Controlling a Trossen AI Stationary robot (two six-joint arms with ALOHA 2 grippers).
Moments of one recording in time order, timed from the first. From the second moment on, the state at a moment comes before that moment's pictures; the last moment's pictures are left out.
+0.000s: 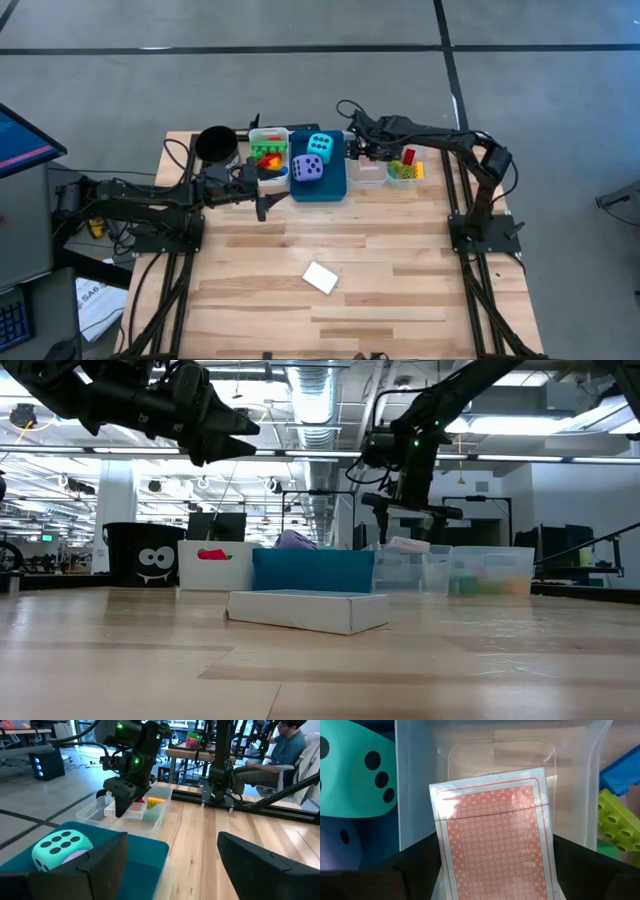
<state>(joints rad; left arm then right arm) 0.21 0.98 0.39 0.49 -0.08 -0.06 -0.57 1.84 1.38 -0.80 0.15 0.97</state>
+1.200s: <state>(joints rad) 0.21 0.98 0.39 0.44 -0.08 -0.06 -0.56 2.01 1.38 -0.72 0.08 0.84</state>
